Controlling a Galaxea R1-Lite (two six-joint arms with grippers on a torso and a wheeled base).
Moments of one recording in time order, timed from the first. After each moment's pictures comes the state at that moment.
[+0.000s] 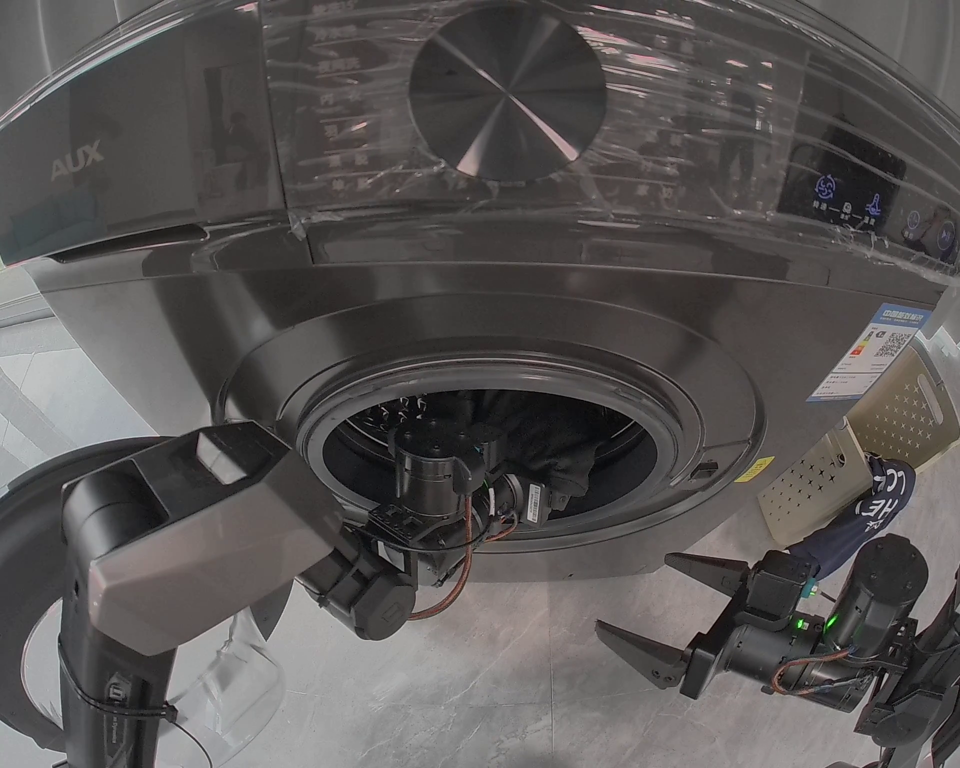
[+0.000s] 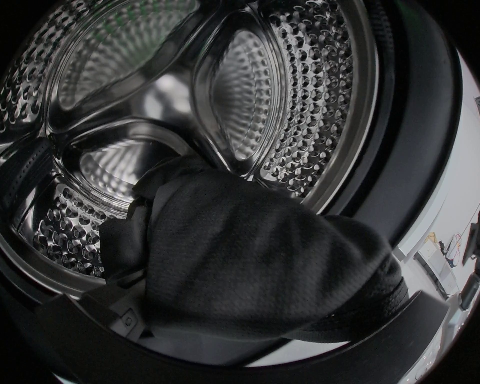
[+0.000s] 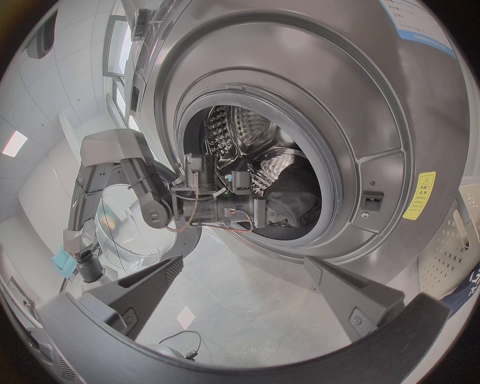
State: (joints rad) left arm -0.68 2.33 -1.13 -1.11 0.07 -0.05; right arm 0.77 1.76 -0.06 -1.54 -0.01 0.11
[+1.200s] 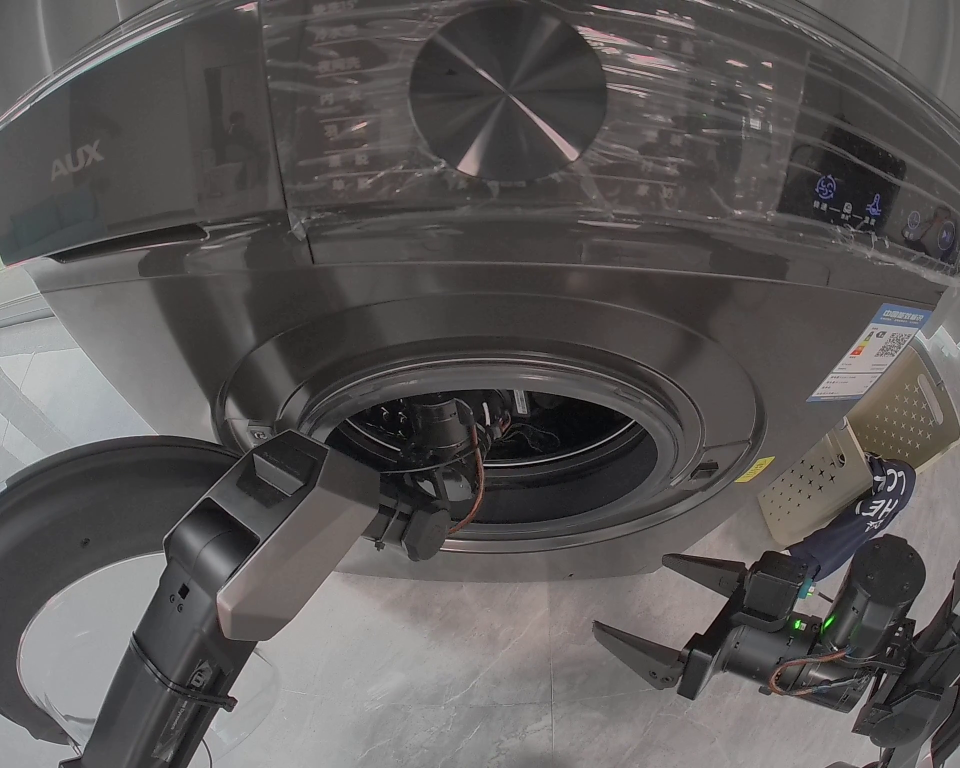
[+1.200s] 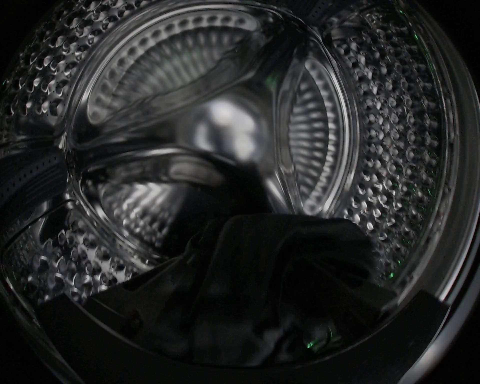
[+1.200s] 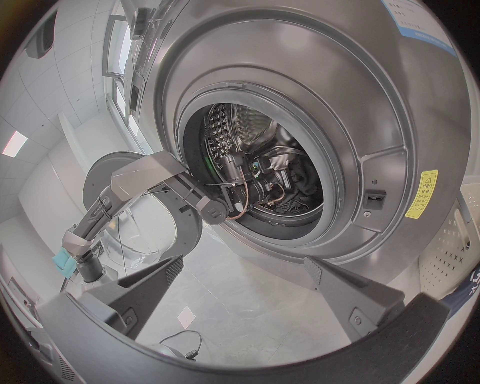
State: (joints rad) left arm -0.57 2.65 -1.79 -1.10 0.24 -0.08; right arm 0.77 1.77 -0.07 -1.54 -0.01 0.11
